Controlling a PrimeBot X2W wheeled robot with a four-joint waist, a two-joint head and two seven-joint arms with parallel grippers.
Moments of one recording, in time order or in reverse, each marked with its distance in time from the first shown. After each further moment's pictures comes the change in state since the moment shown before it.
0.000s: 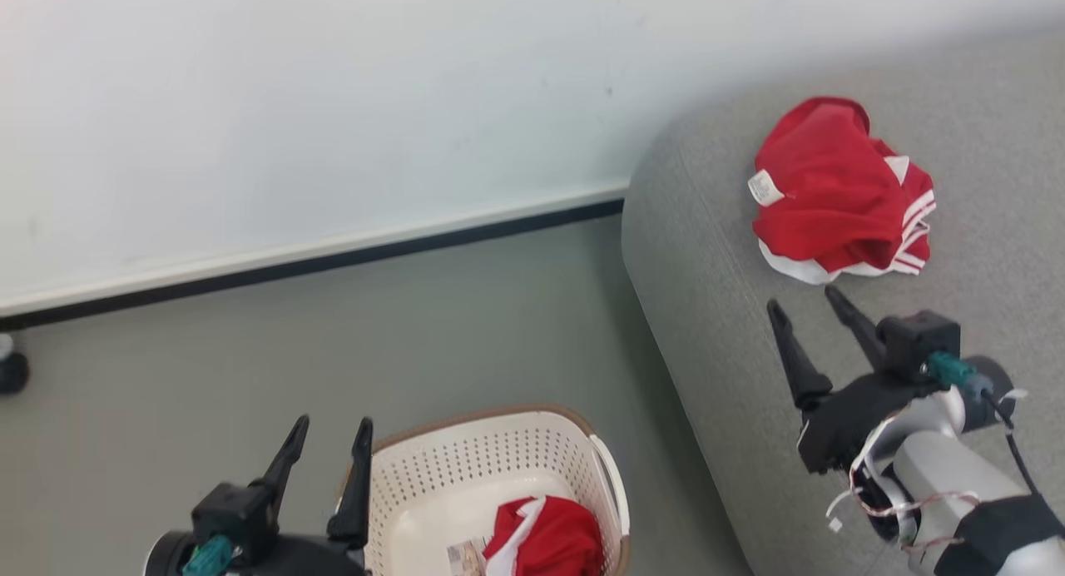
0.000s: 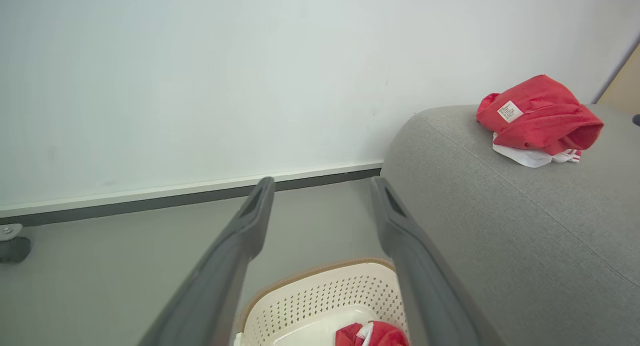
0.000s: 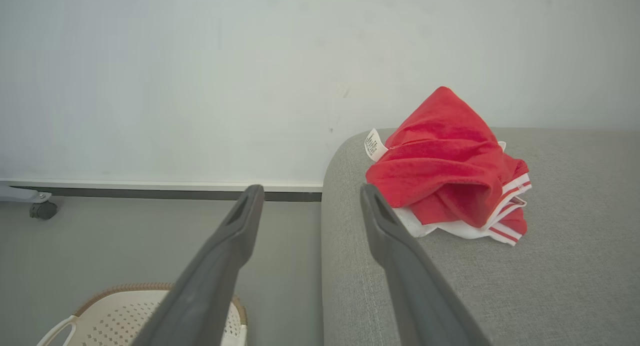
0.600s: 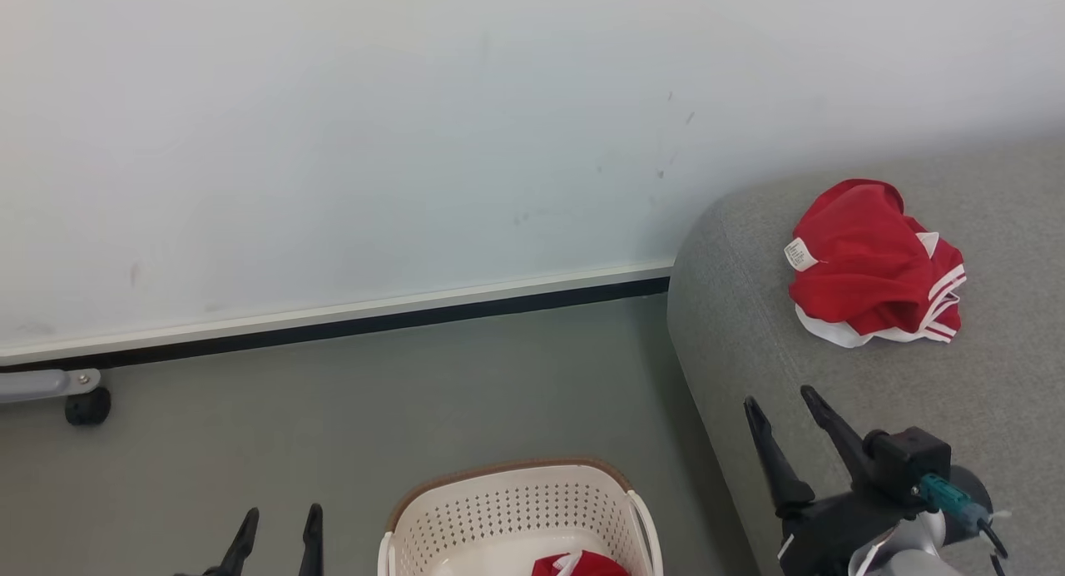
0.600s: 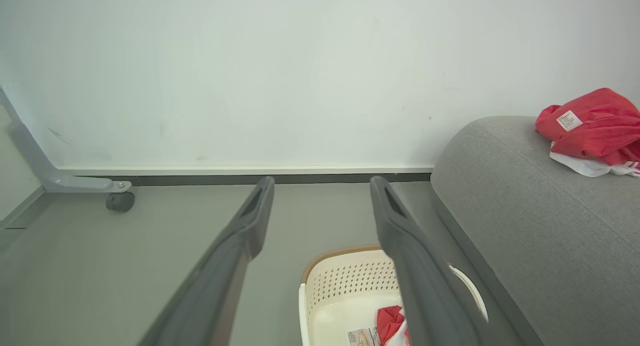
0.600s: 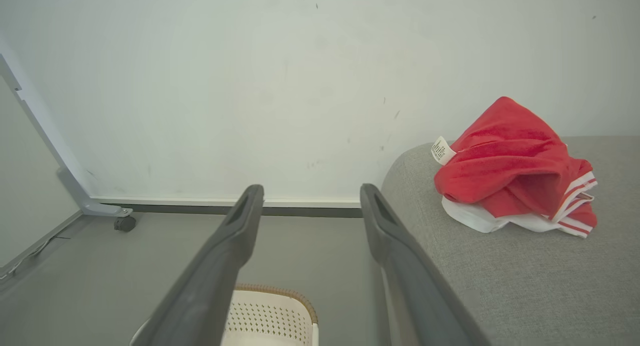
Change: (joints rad) left arm 0.183 0.016 0.082 -0.019 -0.008 0.019 -0.012; right arm 0.286 0.004 -0.079 -0.276 -0.049 -0.060 0.000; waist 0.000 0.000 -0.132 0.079
